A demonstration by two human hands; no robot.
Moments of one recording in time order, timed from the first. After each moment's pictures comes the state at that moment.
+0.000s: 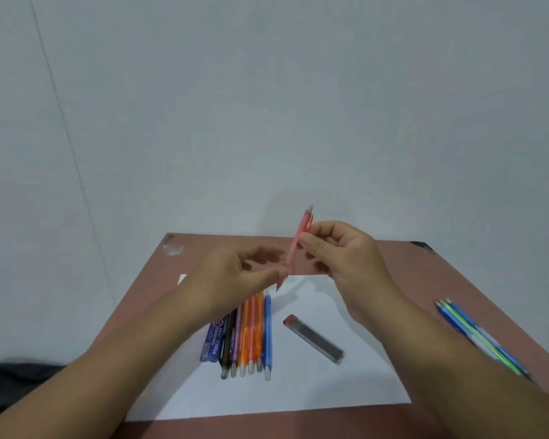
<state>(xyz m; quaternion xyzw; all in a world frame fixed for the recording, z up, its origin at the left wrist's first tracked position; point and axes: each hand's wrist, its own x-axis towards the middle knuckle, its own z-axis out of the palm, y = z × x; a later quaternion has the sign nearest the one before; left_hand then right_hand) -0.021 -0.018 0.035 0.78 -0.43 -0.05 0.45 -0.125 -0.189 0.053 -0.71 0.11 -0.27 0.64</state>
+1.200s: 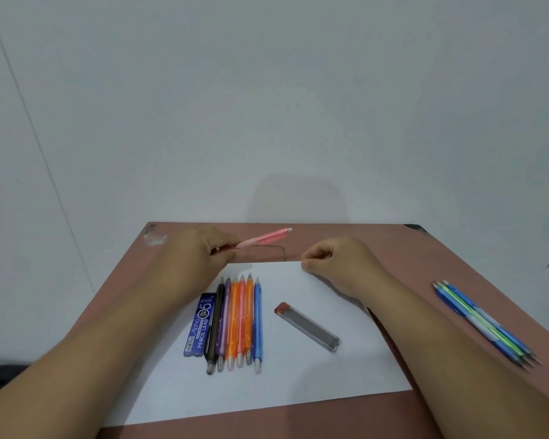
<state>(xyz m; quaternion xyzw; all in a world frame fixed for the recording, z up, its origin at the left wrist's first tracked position) 0.029 -0.019 0.005 0.83 -0.42 0.09 0.37 -0.103 -0.250 0.003 -0.88 0.22 -0.16 0.38</state>
